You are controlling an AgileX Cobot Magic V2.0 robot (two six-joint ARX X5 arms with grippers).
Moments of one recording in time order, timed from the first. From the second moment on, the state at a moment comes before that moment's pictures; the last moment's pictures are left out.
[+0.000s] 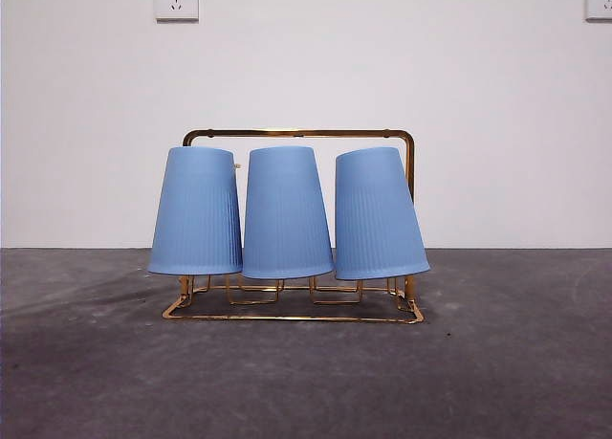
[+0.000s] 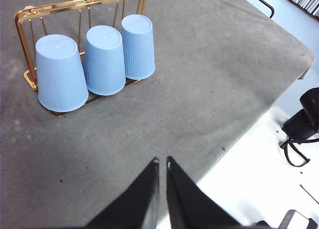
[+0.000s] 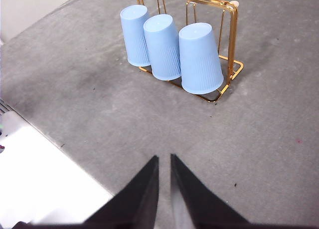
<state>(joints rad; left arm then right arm) -0.67 0.56 1.15 -1.13 0.21 -0.15 0.83 0.31 0.99 -1.17 0.05 0.30</state>
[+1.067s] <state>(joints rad) -0.05 0.25 0.44 -0.37 0.21 0.03 0.83 0.31 0.99 -1.16 0.05 0.30</state>
